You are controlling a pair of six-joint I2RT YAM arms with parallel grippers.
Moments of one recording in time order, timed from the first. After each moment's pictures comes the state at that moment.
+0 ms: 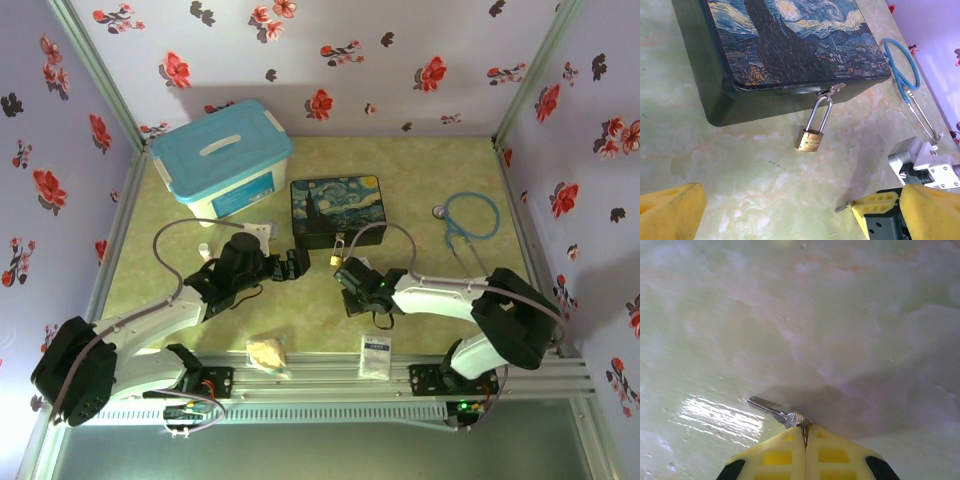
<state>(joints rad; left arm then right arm) -0.74 1.14 0.54 0.08 0.07 -0.65 0.95 1.48 0.67 -0.37 0.16 0.60</state>
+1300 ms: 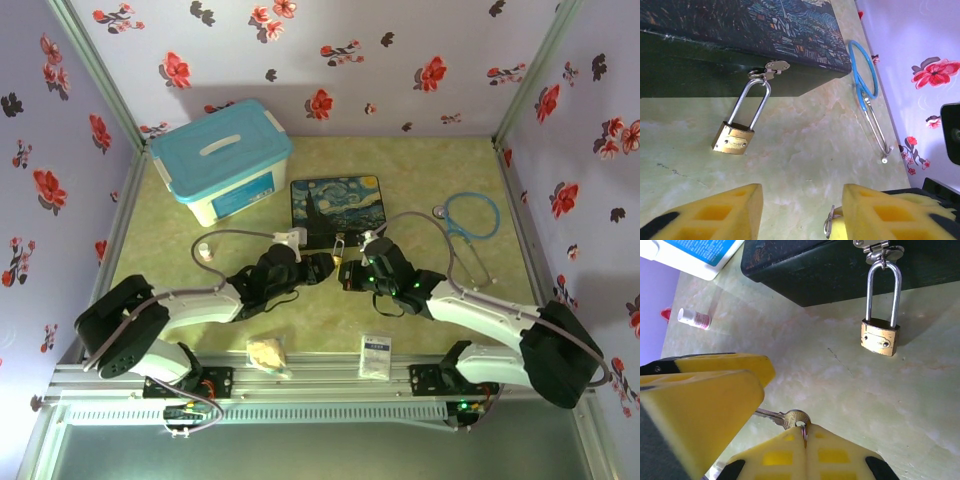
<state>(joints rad) -0.94 1.45 0.57 0.46 -0.02 -0.95 0.81 1.19 0.57 -0.04 -0.12 0.81</state>
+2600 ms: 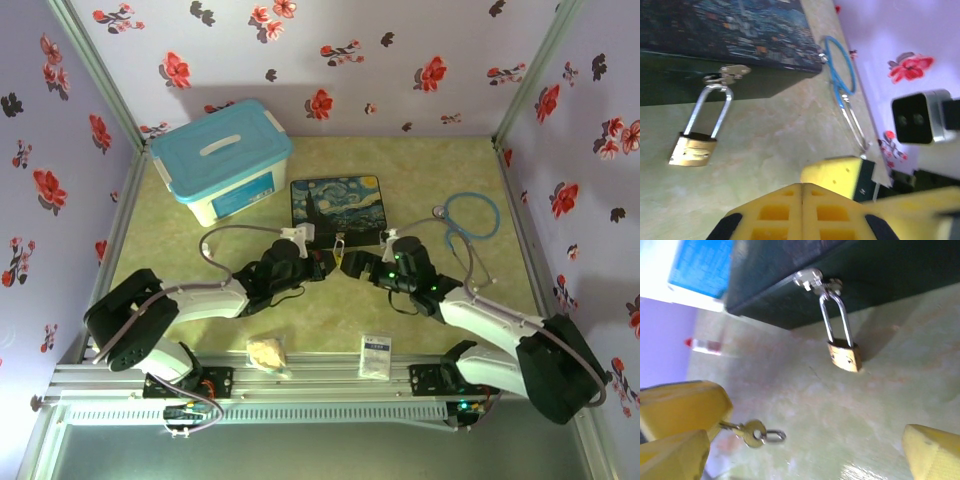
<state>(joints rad) -0.93 1.50 0.61 0.53 0.07 -0.95 0.58 1.12 0.41 0.19 -0.35 0.86</state>
